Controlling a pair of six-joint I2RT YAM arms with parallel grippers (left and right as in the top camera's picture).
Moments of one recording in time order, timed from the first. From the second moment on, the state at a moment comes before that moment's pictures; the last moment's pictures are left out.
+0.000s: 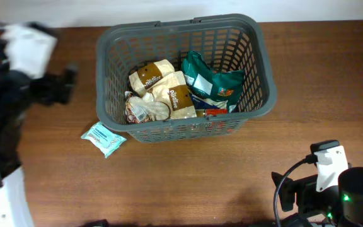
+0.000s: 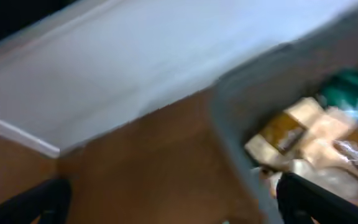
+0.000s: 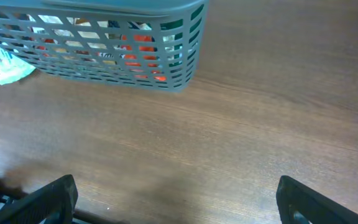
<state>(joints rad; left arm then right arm) 0.29 1.27 1.81 -1.04 0.31 0.48 0.45 0.66 1.33 -1.45 0.08 0.20</state>
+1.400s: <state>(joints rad) 0.21 1.53 0.77 -0.40 0.13 -0.30 0.45 0.66 1.33 -1.45 0.08 0.20</state>
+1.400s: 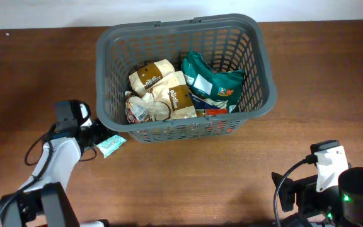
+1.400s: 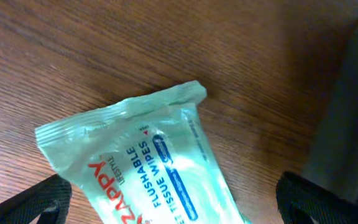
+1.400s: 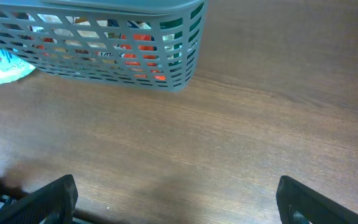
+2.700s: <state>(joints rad) 0.27 1.57 0.87 -0.47 0.03 -0.36 0.45 0.66 1.33 -1.45 0.08 0.20</state>
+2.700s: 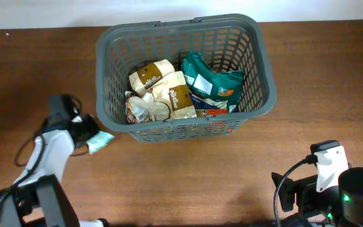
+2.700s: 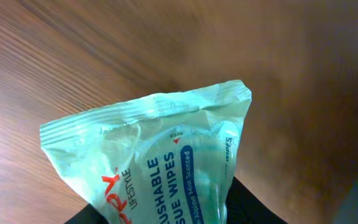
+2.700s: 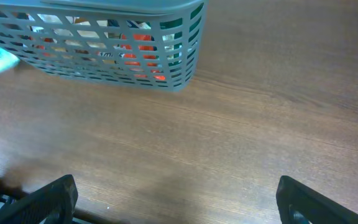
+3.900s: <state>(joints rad) -0.31 1.57 1.64 -0.64 0.17 0.28 0.45 0.66 1.33 -1.45 0.08 0.20</state>
